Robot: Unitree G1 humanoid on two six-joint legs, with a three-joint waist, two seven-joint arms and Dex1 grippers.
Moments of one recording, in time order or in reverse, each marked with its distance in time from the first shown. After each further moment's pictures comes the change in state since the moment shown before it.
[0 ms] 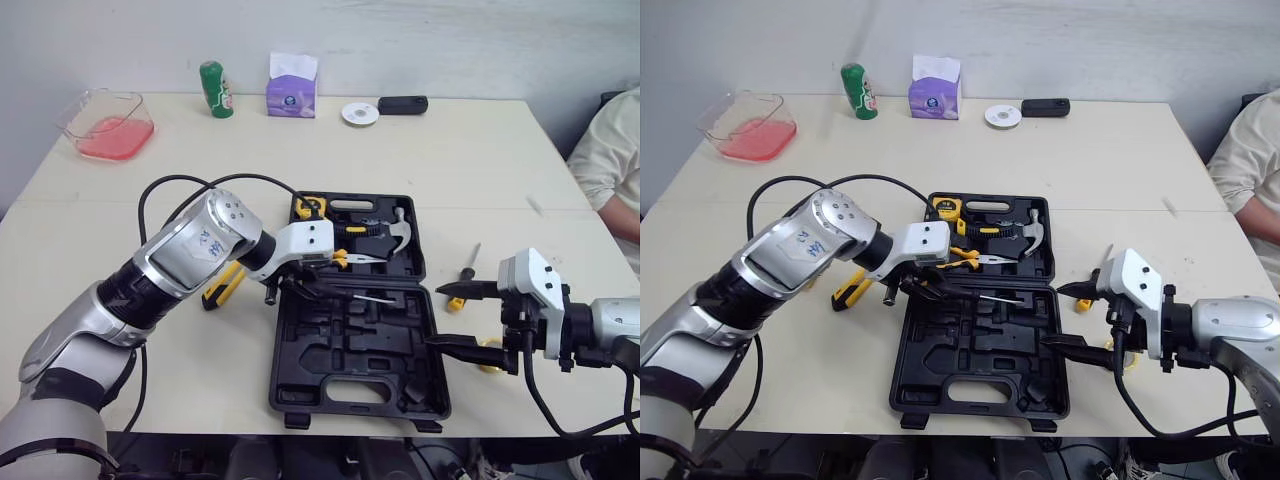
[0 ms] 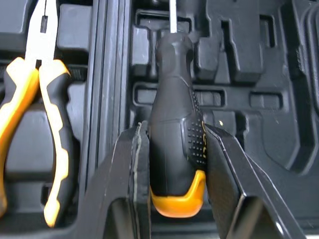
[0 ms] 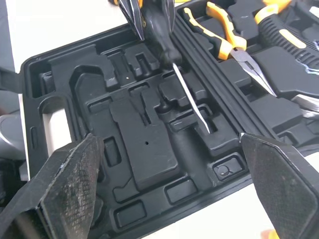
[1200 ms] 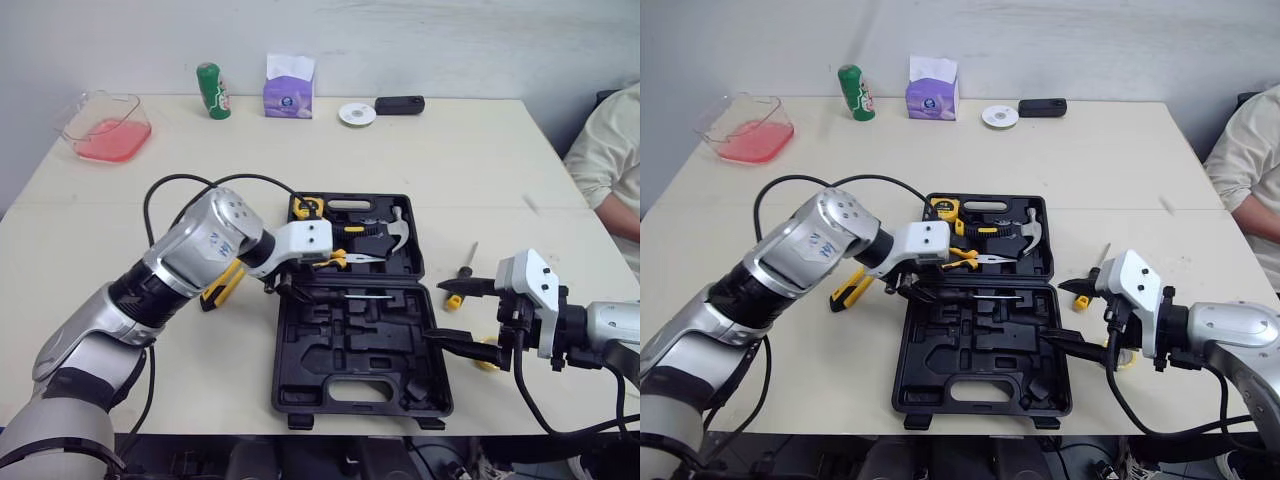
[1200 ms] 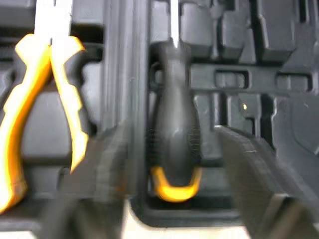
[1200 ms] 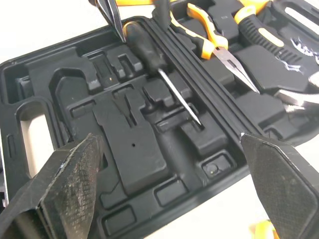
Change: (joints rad) left arm 0.035 -0.011 0.120 0.016 0.063 -0.013 -0.063; right arm 0.011 0.034 0.033 0.010 -0.029 -0.046 -0.052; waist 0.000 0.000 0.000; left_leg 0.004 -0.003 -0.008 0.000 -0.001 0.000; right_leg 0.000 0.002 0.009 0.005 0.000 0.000
